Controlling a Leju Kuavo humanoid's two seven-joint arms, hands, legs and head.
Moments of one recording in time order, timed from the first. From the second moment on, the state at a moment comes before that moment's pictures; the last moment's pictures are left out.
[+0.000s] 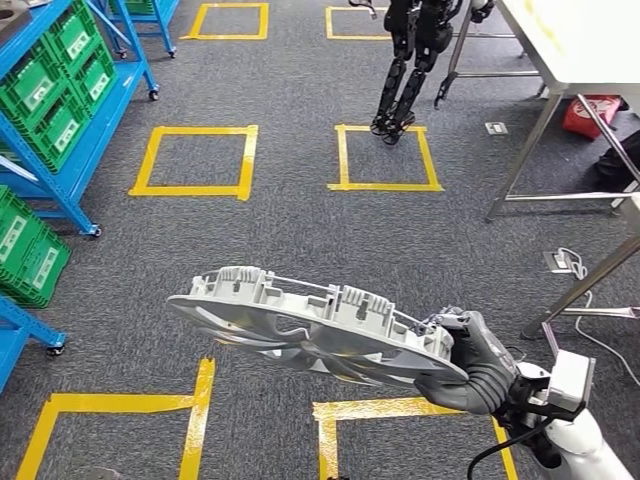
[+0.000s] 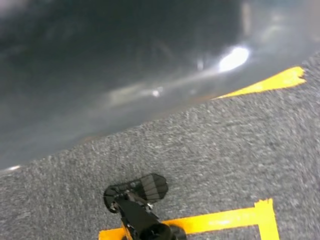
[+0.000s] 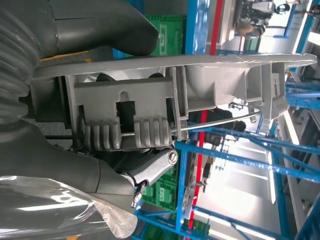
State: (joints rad) left arm -0.08 0.15 -0.02 -0.21 0.01 -0.07 -0.40; right arm 0.09 -0.40 0.19 -1.88 -0.22 0.42 -0.46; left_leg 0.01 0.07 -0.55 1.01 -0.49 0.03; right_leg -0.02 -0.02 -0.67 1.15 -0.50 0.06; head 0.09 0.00
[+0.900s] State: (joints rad) left arm -0.08 0.15 -0.02 -0.21 0.01 -0.07 -0.40; right arm 0.09 -0.40 0.19 -1.88 -0.22 0.42 -0.46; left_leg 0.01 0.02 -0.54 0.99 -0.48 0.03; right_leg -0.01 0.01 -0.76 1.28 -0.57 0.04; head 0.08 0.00
